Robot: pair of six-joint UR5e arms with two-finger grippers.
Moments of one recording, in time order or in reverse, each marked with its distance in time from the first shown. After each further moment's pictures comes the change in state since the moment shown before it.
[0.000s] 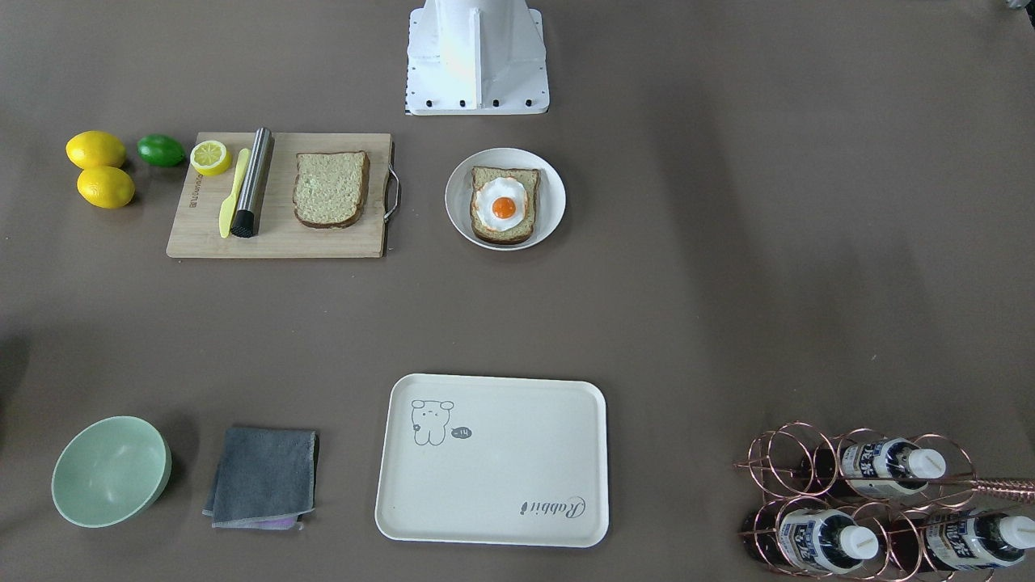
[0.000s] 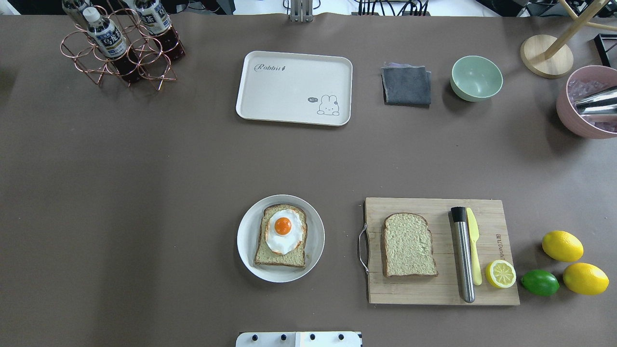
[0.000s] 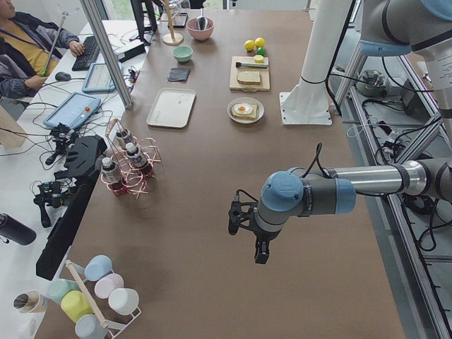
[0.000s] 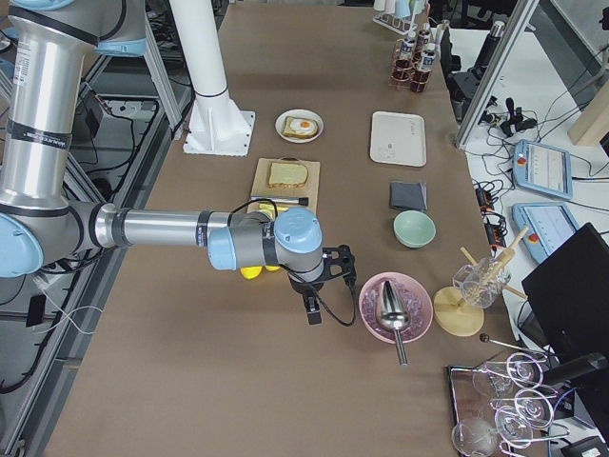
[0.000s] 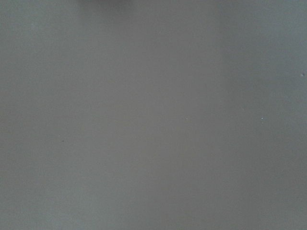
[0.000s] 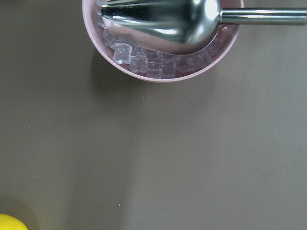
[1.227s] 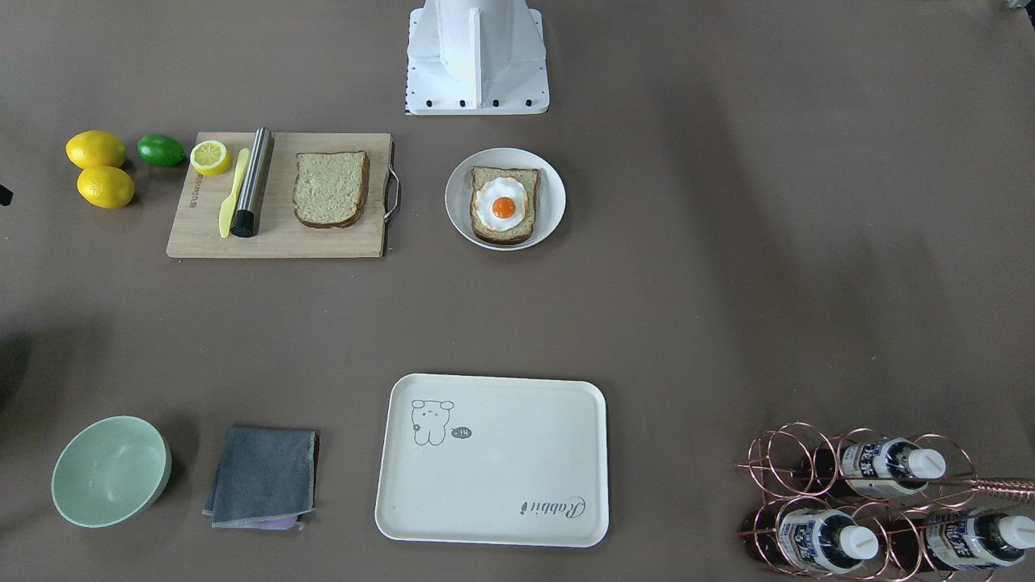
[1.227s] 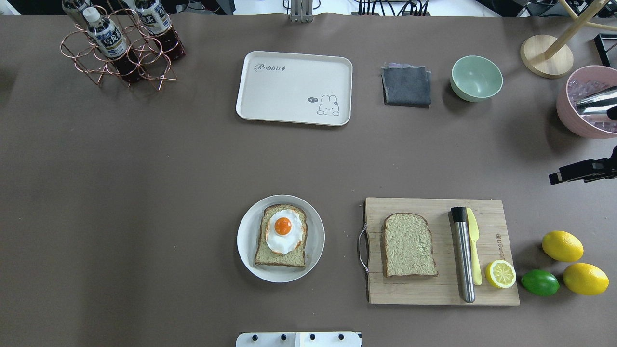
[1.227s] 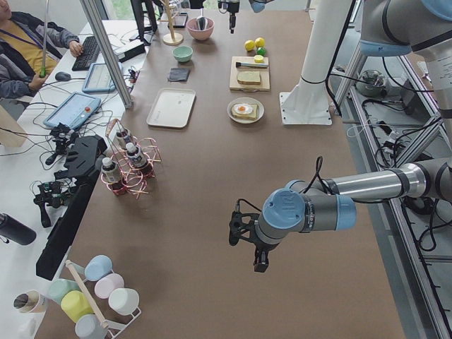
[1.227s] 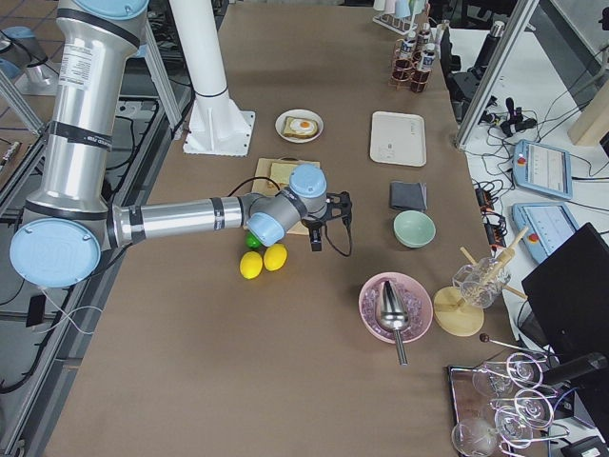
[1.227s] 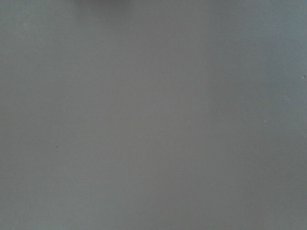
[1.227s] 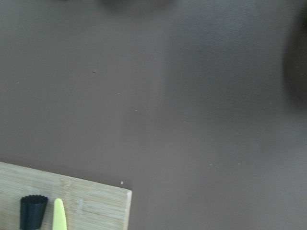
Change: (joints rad) left arm -0.005 -0.007 0.098 -0.107 -0.050 -0.006; right arm -0.496 0.049 0.036 0.488 -0.018 0.813
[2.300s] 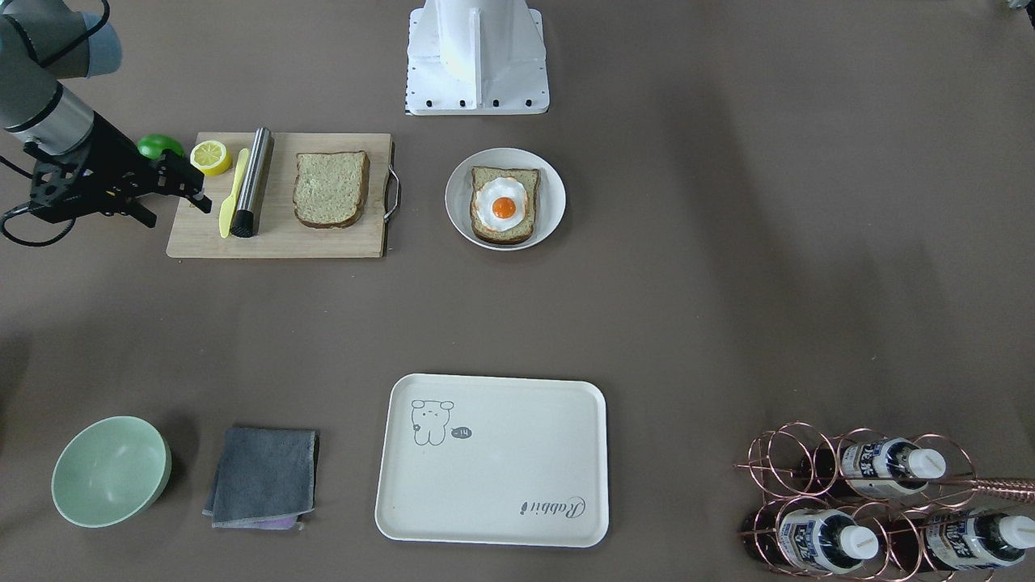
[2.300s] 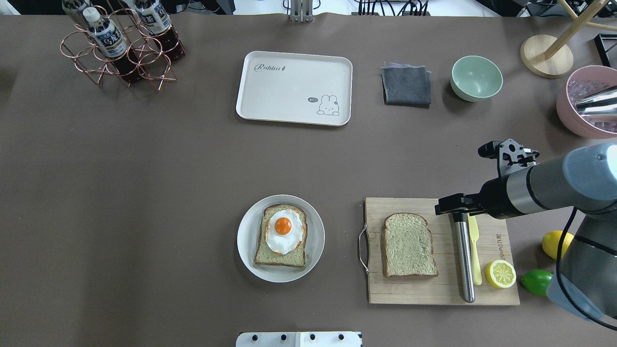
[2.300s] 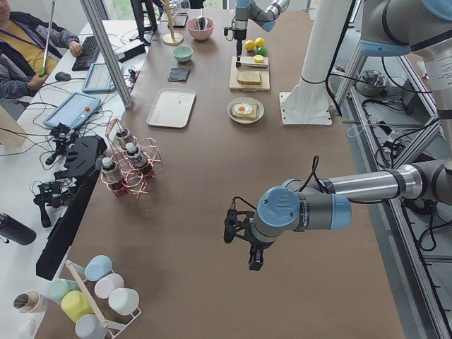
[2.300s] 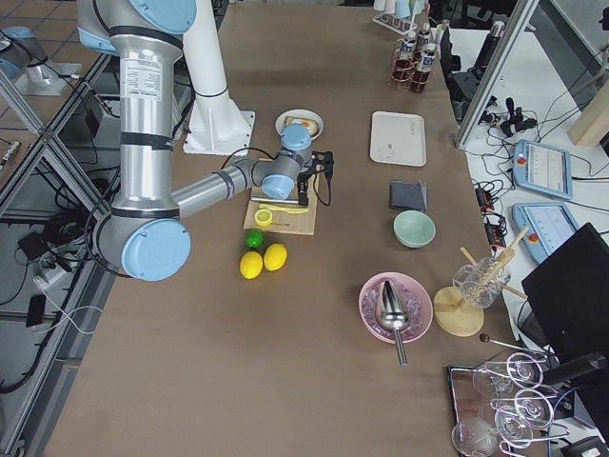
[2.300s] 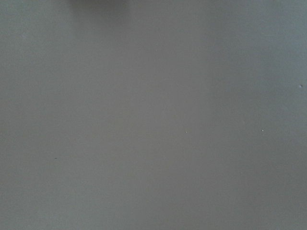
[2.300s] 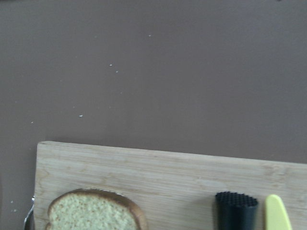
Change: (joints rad) left arm 0.002 -0.020 -0.001 0.001 -0.001 -0.003; right arm -0.445 0.170 0.067 0.023 -0.304 0.468
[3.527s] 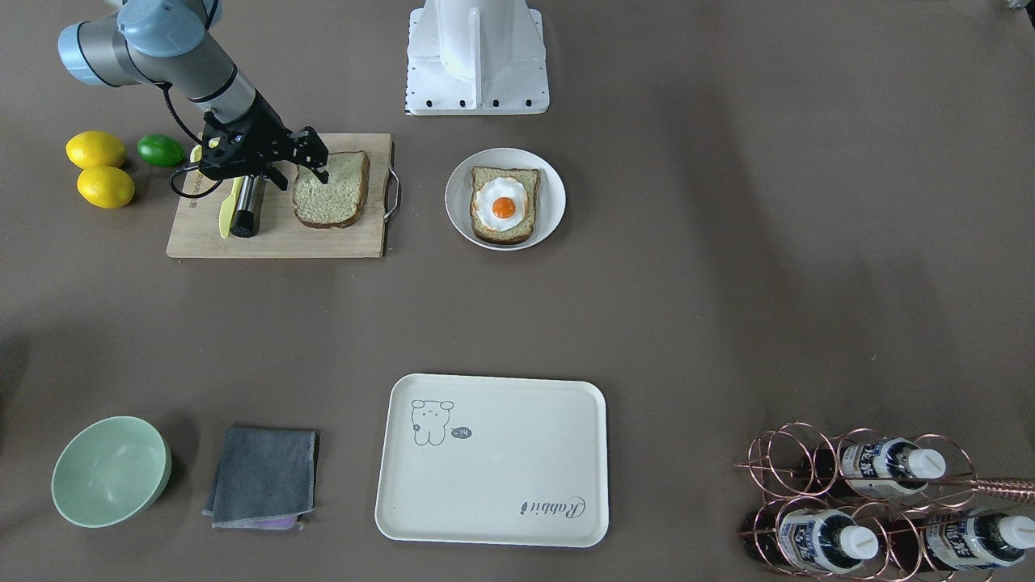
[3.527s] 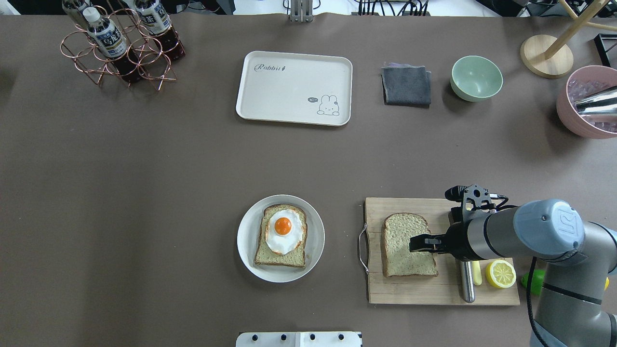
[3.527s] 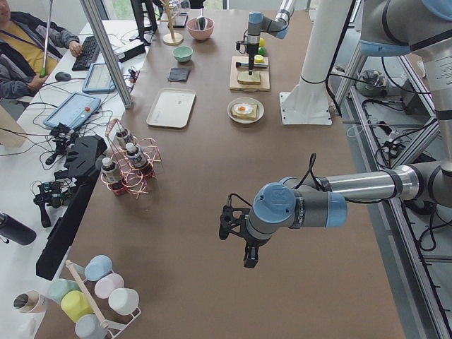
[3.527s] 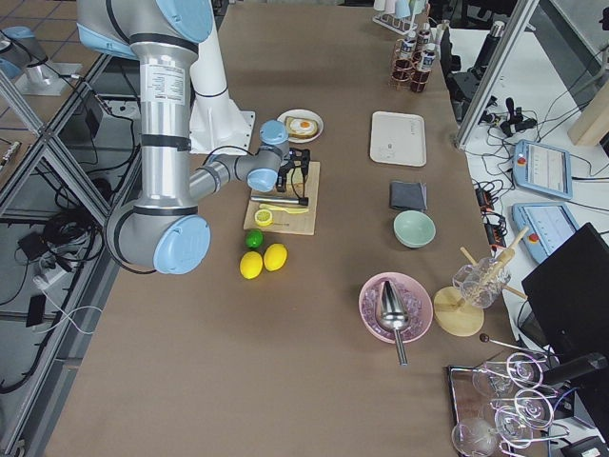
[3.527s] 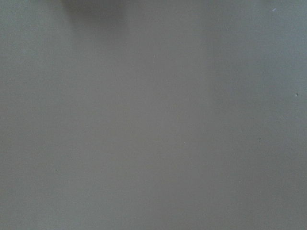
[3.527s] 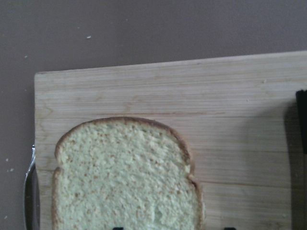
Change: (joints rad) left arm -0.002 -0.021 -0.003 0.002 0.000 -0.001; right arm -0.201 0.007 0.003 0.001 -0.145 0.166
